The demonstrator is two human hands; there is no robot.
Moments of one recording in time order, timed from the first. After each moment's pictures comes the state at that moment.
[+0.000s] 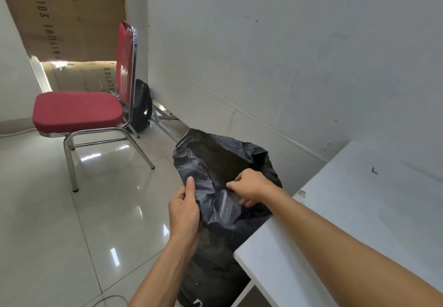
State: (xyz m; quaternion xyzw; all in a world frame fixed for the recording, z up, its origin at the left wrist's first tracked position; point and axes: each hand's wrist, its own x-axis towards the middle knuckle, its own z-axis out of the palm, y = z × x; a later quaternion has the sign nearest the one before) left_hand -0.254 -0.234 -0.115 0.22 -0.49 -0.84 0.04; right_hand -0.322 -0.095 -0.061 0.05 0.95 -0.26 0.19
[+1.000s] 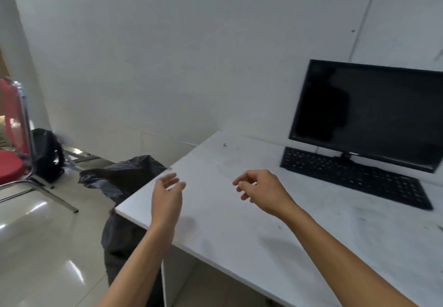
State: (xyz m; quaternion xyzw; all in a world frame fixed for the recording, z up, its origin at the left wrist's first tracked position) left_hand -0.059 -0.070 0.007 0.02 -0.69 -0.73 -0.01; right_hand 0.019 0.130 0.051 0.12 0.90 -0.41 -0.11
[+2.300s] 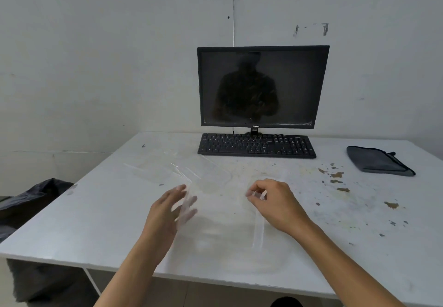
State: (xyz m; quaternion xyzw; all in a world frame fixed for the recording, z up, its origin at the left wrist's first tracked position) left_hand 0.050 0.074 -0.005 -0.10 -0.52 -0.79 -0.30; right_hand 0.205 0.273 0.013 0.27 0.89 -0.30 -0.21
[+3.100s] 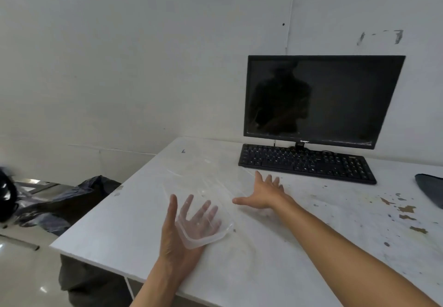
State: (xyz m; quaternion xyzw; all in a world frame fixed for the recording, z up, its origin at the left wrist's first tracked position) left_hand -0.001 0.043 -0.025 -0.01 -0.25 -0.89 -0.38; right_hand 0.022 0.272 0.007 0.33 0.92 -0.18 0.07
